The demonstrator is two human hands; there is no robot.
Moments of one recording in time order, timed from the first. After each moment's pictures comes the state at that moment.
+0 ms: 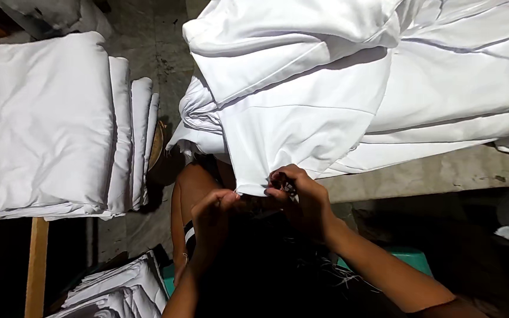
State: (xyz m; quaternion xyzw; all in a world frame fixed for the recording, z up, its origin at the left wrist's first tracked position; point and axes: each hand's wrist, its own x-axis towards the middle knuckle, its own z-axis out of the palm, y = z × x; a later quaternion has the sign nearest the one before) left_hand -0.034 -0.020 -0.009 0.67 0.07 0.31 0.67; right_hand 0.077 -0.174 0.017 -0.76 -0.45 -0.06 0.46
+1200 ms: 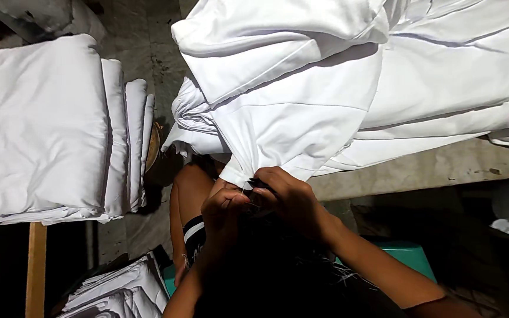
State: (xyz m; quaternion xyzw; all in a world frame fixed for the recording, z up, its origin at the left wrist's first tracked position) left_hand -0.015 -0.037 -0.019 0.60 0.00 0.33 0.73; right_hand 0.077 -0.172 0.014 -0.81 -0.47 -0.03 0.35
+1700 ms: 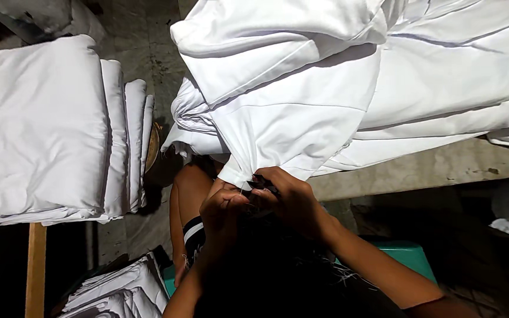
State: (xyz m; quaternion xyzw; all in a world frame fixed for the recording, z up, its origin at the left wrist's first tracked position) left_hand -0.015 -0.038 -0.020 0.60 0.00 0.34 0.72; right_hand 0.075 -0.172 0.015 -0.81 -0.44 -0.01 0.38
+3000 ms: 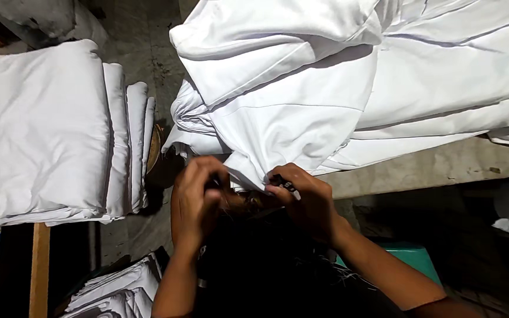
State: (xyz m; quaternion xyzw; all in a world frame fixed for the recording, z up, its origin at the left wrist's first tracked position) left_hand -0.012 0.014 0.013 0.83 0.02 0.26 0.49; right_hand 0.080 -0.182 0.026 -0.76 -0.45 -0.07 0.46
